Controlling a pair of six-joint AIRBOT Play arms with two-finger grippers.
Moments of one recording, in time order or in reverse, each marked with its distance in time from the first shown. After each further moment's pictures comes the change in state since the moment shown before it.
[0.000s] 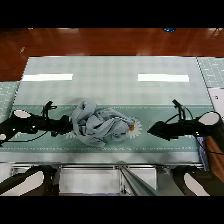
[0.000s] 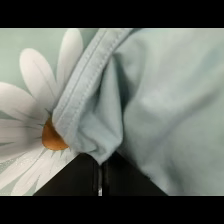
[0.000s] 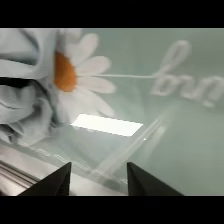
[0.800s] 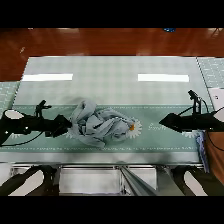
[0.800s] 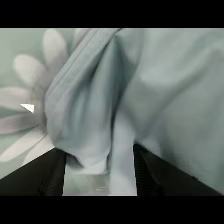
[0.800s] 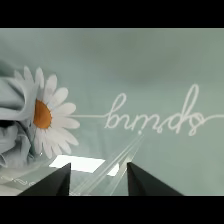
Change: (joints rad) left arm 0.040 0.089 0.000 0.059 -0.040 -0.080; right arm -0.195 0.103 0.085 -0.184 0.054 0.019
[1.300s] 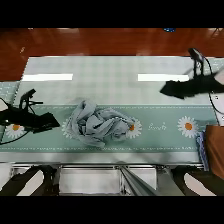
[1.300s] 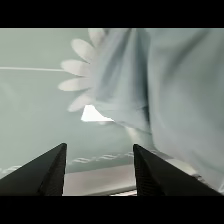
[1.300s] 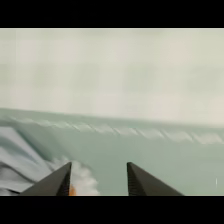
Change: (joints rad) left arm 0.013 0.163 0.190 0.365 -0.240 -0.122; right arm 0.139 -0.213 0.438 -0.158 -0.049 0.100
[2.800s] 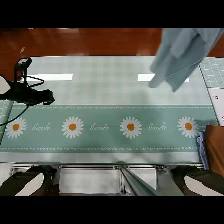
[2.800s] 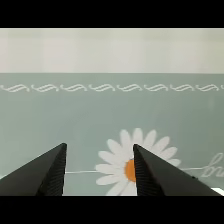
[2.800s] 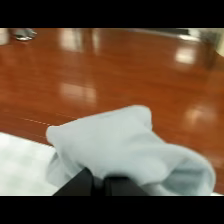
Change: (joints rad) left arm -0.223 -0.064 0.321 0.346 0.193 -0.132; right arm 0.202 -0.158 1.079 -0.267 0.012 -0.059
